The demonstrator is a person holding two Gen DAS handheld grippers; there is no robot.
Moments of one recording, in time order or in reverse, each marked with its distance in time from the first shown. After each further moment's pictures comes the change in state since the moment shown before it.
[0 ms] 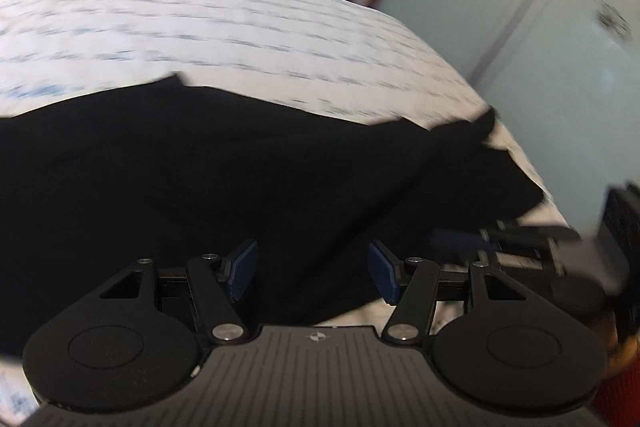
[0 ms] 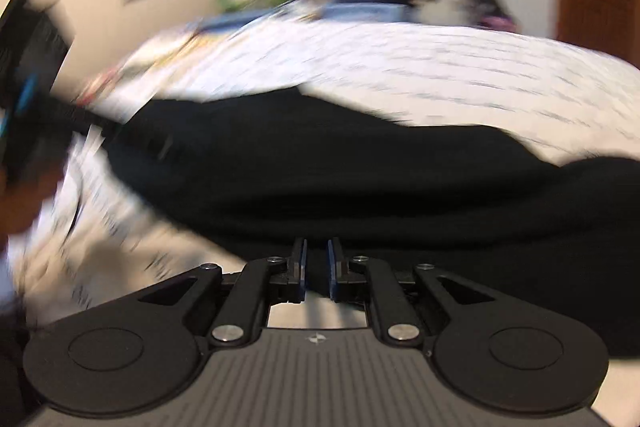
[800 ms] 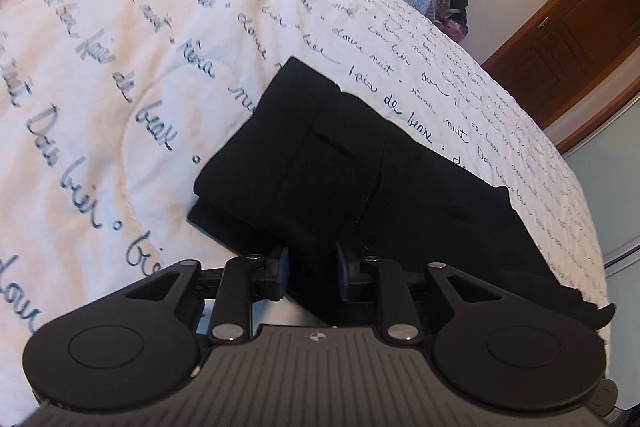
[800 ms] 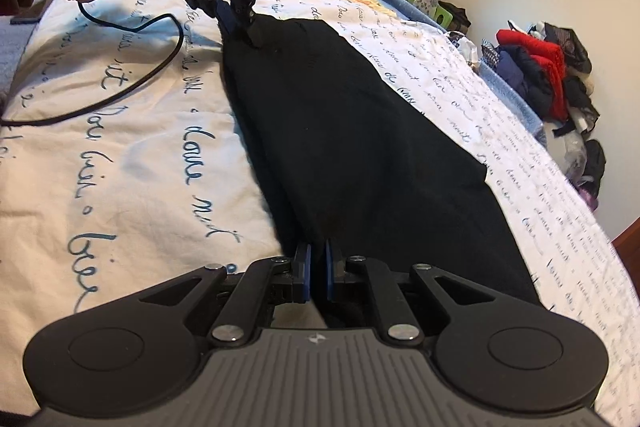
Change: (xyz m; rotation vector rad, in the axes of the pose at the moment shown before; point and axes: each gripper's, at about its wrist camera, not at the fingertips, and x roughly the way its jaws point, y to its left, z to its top) left arm -0.140 0.198 -0.047 -0.628 -0.170 0.434; right arm 0.091 0.143 -0.001 -0.814 0.071 0.098
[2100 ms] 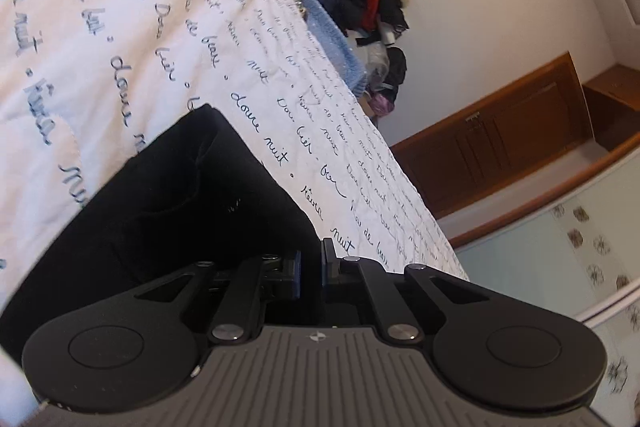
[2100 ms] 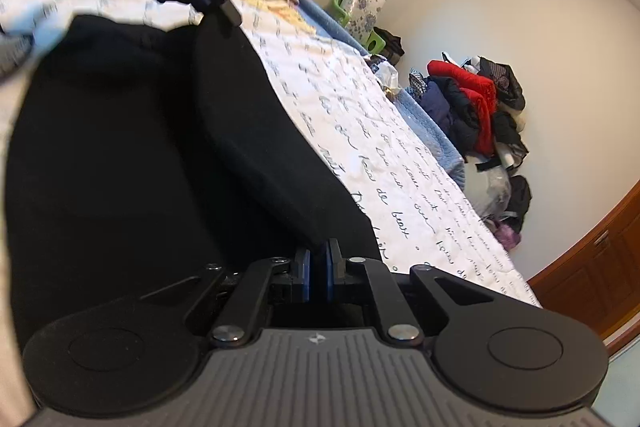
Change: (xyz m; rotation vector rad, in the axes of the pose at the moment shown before) left arm 0.037 -0.025 0.058 -0.241 -0.139 -0.360; right arm 0.061 -0.094 0.029 -0.076 -0.072 -0.262
